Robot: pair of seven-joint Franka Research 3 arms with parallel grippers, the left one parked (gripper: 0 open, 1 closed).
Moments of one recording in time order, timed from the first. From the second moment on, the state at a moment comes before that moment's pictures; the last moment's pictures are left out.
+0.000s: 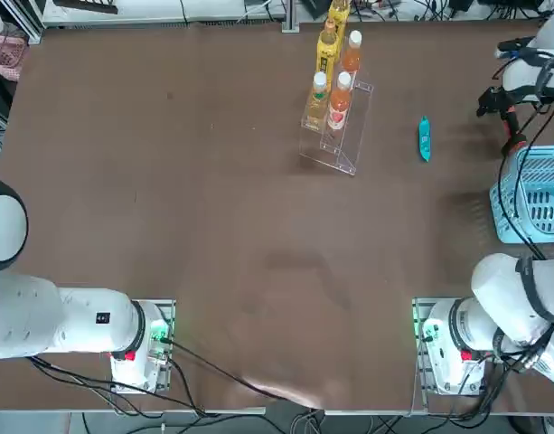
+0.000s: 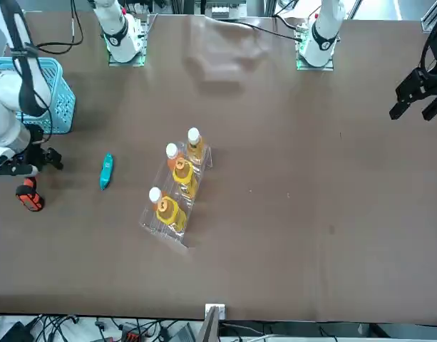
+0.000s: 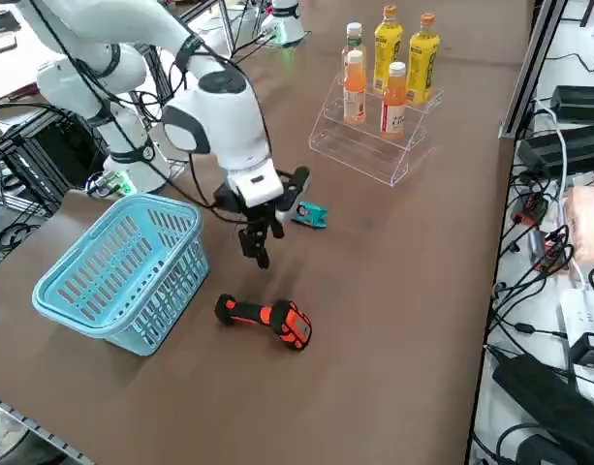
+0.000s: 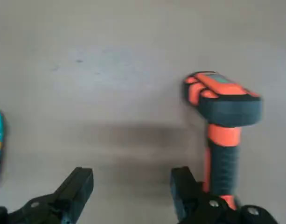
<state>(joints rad) -0.84 0.32 0.47 -2.10 -0.31 2.48 -0.25</state>
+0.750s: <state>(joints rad) -0.99 0.49 0.47 -2.00 -0.32 2.50 -0.42</state>
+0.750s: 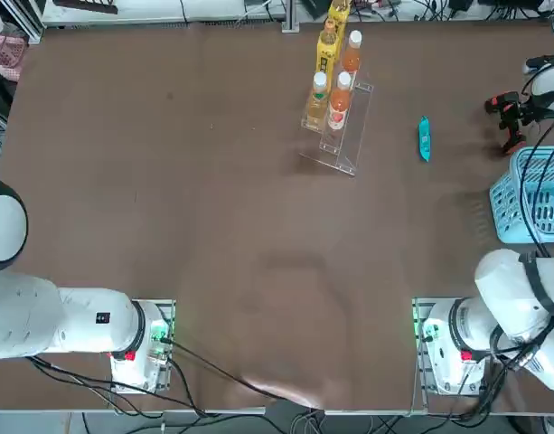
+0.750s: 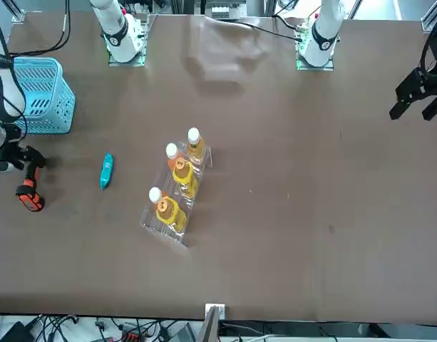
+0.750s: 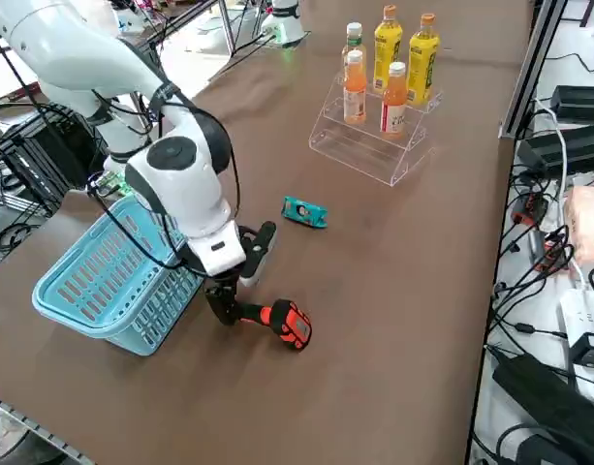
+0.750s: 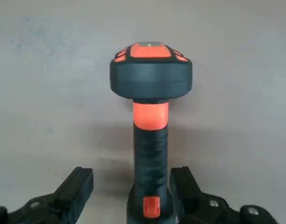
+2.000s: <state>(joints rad) -1.01 0.61 0.46 -1.95 -0.36 2.56 -0.44</state>
